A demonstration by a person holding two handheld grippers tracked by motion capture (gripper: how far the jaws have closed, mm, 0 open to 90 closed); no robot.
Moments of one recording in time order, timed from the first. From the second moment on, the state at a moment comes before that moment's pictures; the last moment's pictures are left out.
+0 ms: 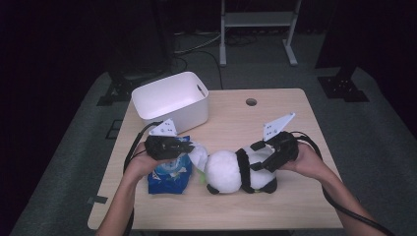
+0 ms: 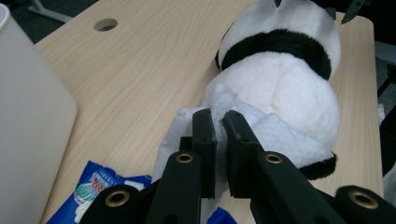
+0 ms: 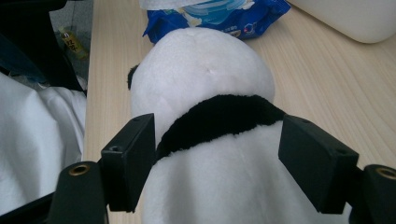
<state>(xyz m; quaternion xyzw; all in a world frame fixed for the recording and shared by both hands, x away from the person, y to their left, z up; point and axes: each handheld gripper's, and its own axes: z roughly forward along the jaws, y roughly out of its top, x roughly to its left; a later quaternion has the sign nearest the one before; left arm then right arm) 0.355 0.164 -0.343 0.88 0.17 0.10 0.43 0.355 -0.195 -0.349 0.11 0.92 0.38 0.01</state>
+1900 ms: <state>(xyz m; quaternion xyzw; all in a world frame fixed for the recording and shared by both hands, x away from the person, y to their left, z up) 0.356 0.026 -0.365 0.91 0.06 0.02 0.42 0.350 -0.235 -0.382 0.15 0.92 0.37 0.01</state>
